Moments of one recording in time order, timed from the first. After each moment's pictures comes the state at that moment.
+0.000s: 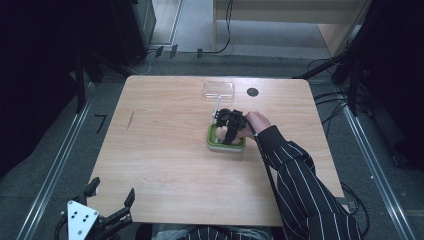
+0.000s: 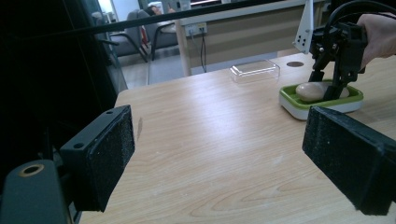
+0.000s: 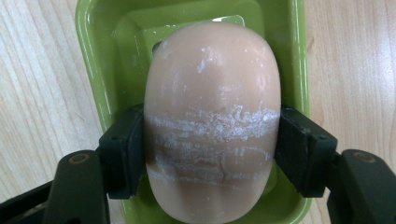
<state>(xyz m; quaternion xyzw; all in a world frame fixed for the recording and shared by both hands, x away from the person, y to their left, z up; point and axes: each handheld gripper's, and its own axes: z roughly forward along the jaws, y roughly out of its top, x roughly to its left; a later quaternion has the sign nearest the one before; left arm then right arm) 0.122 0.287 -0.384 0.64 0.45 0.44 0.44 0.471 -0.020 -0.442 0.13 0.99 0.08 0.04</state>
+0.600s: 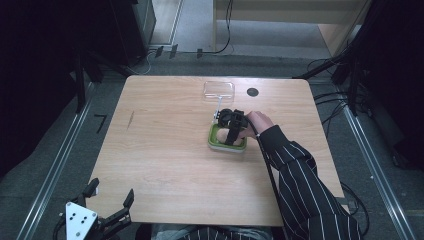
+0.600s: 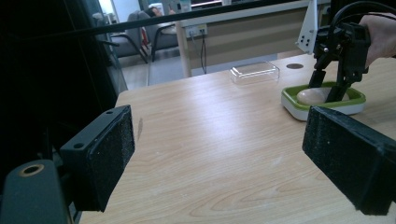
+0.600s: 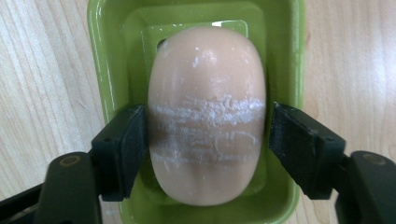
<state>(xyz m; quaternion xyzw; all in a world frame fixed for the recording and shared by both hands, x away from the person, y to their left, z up) 0.119 0.287 -0.384 0.63 0.45 0.44 0.45 0.469 -0.025 -0.438 0.12 0.99 0.08 0.05</state>
